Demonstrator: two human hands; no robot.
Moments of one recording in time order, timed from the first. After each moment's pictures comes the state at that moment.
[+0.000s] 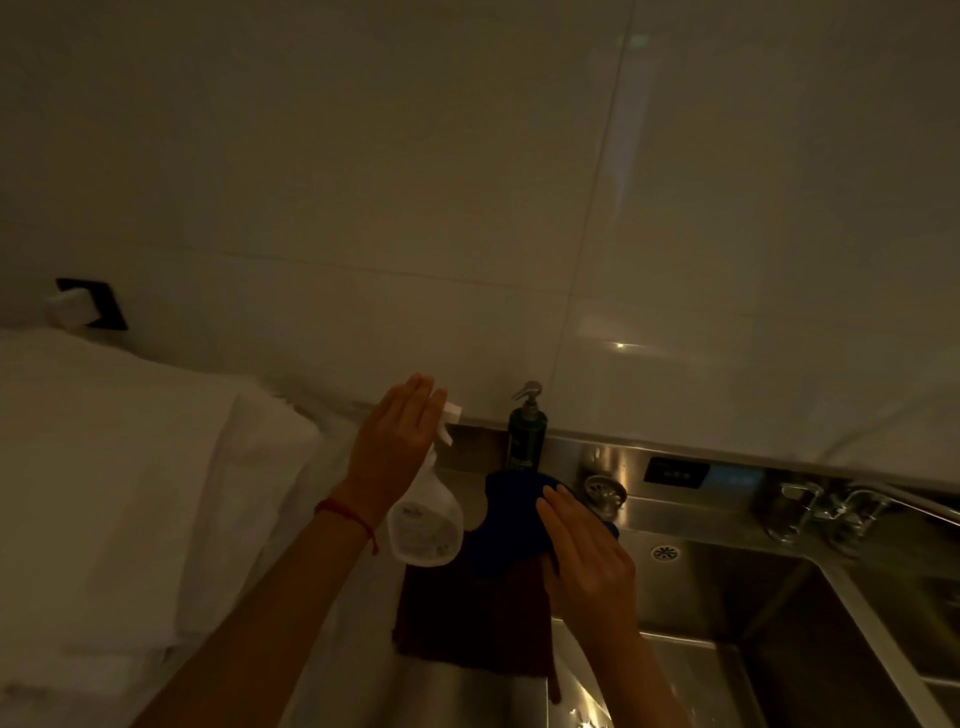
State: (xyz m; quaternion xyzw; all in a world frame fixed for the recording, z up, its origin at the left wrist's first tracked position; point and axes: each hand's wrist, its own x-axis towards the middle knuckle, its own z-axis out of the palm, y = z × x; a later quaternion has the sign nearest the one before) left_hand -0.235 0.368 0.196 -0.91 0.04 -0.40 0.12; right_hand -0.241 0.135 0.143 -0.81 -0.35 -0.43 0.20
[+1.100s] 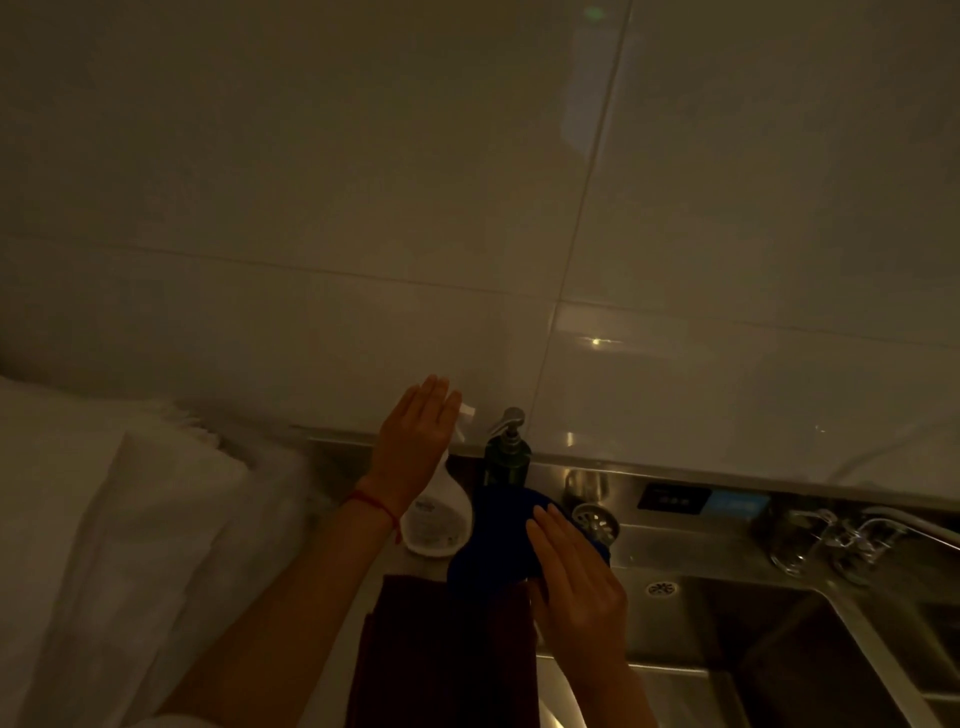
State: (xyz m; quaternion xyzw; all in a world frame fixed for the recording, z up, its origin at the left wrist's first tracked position) left_hand -0.096 0.366 0.158 -0.93 0.05 -0.35 0.08; right_hand -0.158 0.151 0.109 -0.83 -0.33 -0.40 0.21
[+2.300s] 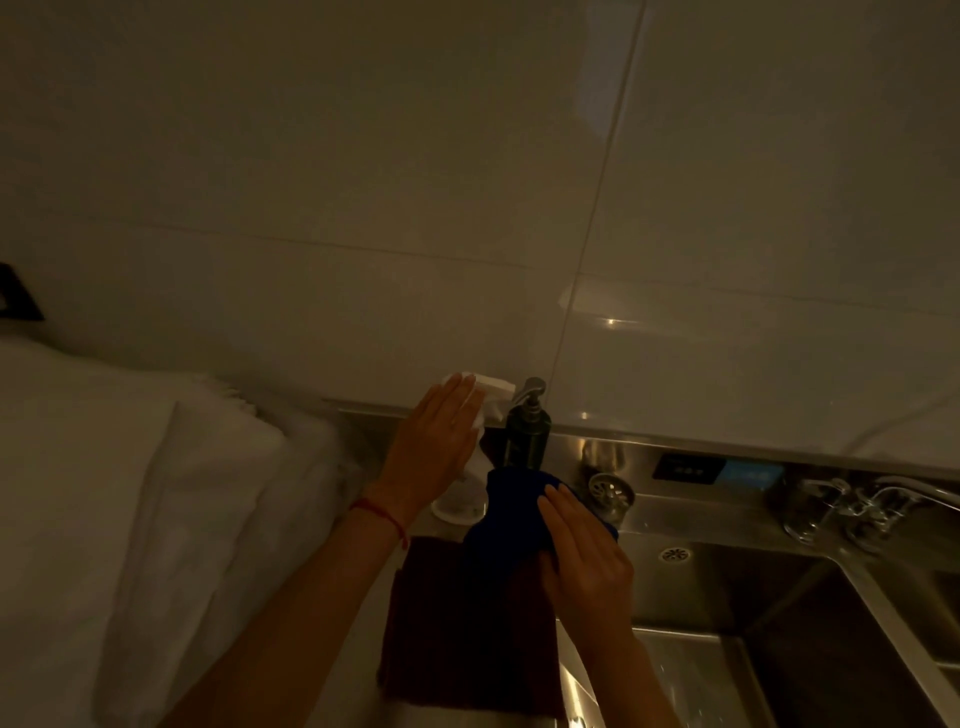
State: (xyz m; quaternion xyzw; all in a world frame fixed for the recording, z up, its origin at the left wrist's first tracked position) left_hand -0.148 0.362 0.151 -0.91 0.11 -0.39 0.04; right_hand -0.184 0.160 0.106 -0.84 -0.31 -0.40 0.21
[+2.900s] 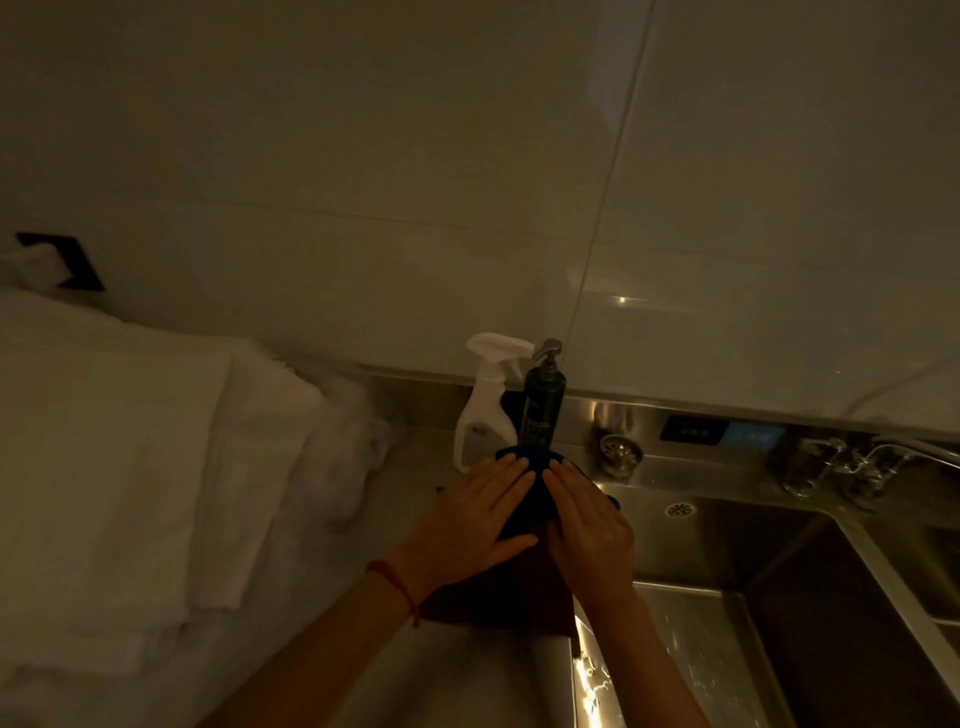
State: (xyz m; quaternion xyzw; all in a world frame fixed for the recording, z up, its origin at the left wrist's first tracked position) left_hand -0.261 0.322 0.103 -0.92 0.22 -0.32 -0.05; right_hand -0.224 0.159 0.101 -0.83 -0.33 -0.40 0.20
